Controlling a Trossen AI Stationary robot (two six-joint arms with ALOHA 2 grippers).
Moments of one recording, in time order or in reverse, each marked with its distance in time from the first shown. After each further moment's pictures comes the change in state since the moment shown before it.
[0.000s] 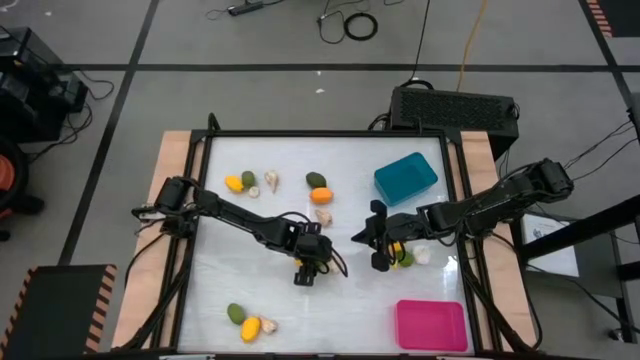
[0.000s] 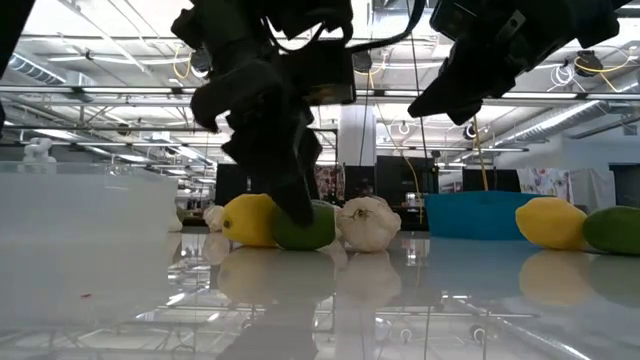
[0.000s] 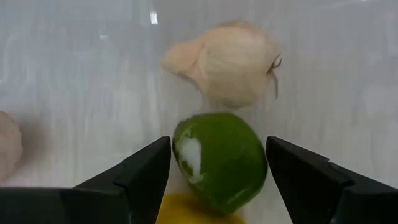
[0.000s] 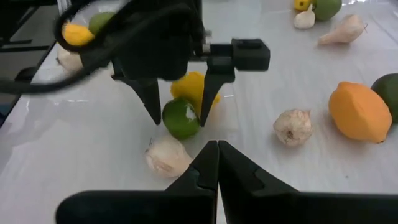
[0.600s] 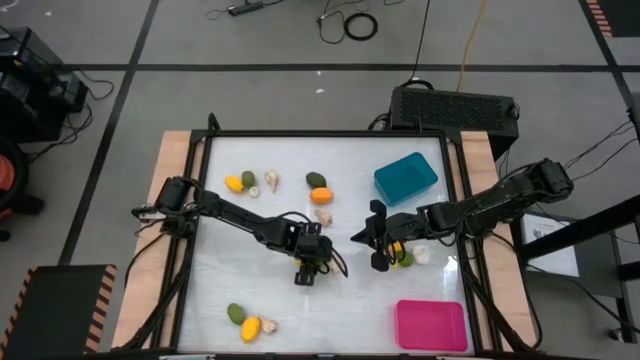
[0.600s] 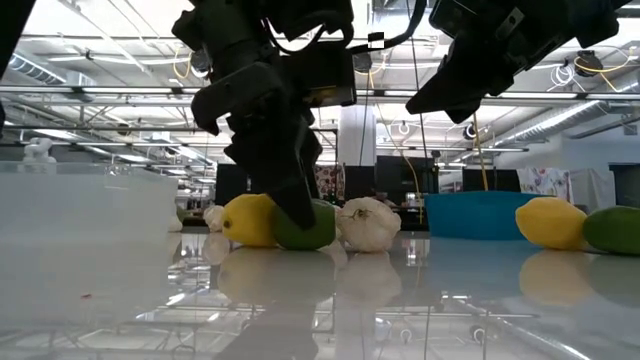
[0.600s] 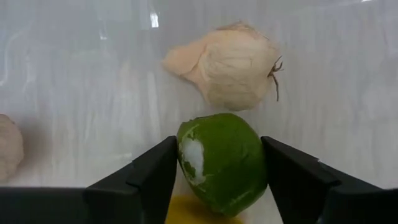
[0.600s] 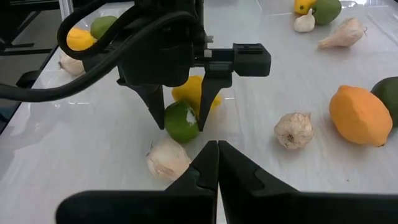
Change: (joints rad) left arm 0.000 0.005 0.000 0.008 0.000 0.002; right arm 0.000 0.000 0.000 0.008 0.000 0.000
